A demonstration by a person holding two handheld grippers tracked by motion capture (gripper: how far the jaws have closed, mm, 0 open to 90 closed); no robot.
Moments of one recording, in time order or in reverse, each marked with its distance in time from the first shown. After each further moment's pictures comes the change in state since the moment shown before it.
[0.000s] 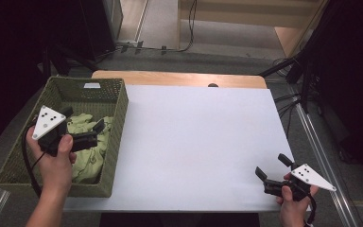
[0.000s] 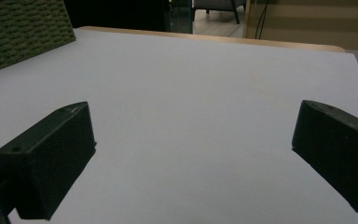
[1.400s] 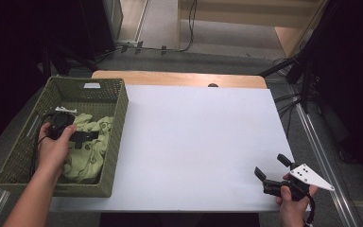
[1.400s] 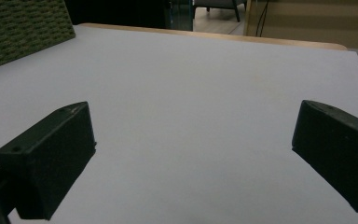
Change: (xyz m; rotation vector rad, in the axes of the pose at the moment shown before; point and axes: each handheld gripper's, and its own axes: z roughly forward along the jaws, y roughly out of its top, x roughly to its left) left arm 0.076 -0.063 0.086 0.687 -0.028 -0.170; right arm 0.001 -0.001 0.002 0.007 0.000 -0.009
